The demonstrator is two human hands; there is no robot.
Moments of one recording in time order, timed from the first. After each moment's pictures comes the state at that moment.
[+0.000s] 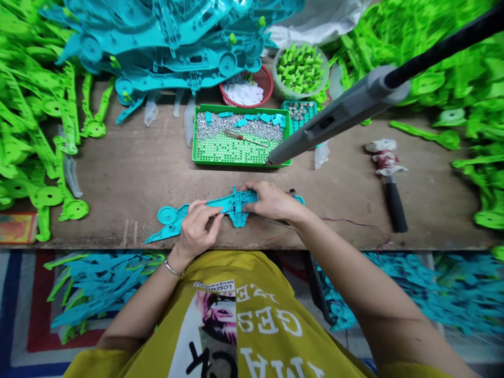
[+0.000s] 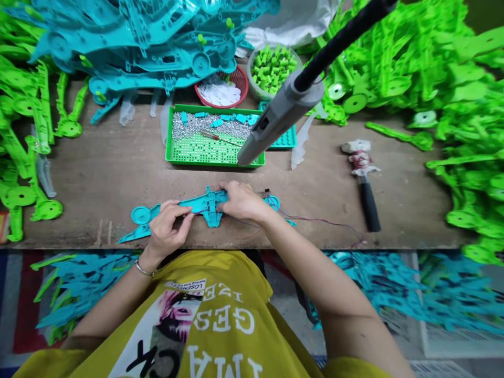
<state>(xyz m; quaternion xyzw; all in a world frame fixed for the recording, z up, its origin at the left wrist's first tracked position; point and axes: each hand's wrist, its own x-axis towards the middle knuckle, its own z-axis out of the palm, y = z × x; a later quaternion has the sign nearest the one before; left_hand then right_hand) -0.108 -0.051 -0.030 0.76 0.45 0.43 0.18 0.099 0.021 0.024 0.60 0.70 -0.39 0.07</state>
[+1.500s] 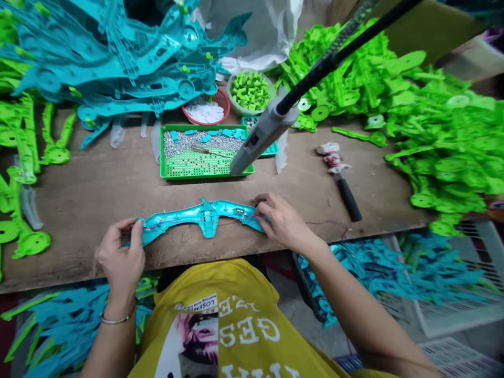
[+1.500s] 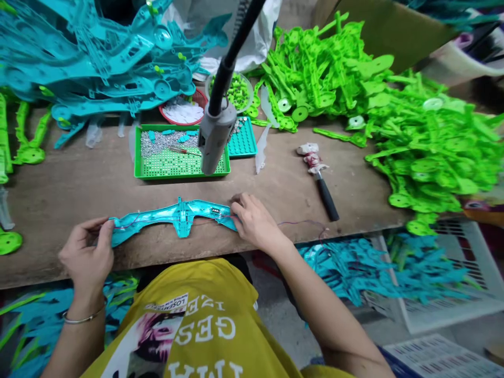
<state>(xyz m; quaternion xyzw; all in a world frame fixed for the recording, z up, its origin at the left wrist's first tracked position) -0.164 -0.053 -0.010 0.55 0.73 0.38 0.12 0.187 -0.048 0.023 0.57 0.80 -0.16 -0.04</state>
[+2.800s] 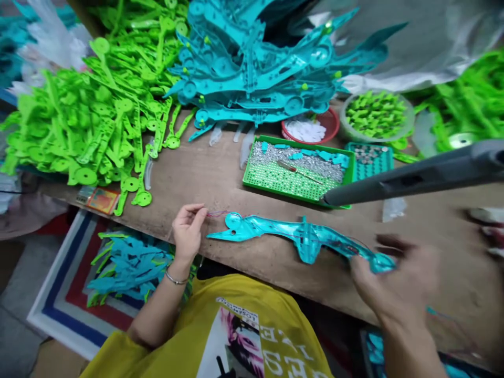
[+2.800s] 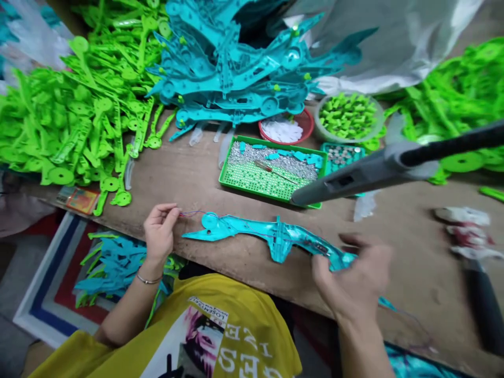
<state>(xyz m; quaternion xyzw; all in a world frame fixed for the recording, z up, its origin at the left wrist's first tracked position) -0.173 -0.053 -0.018 0.34 0.67 0.58 0.31 0.172 -0.044 0.005 0.68 0.67 0.01 -0.29</state>
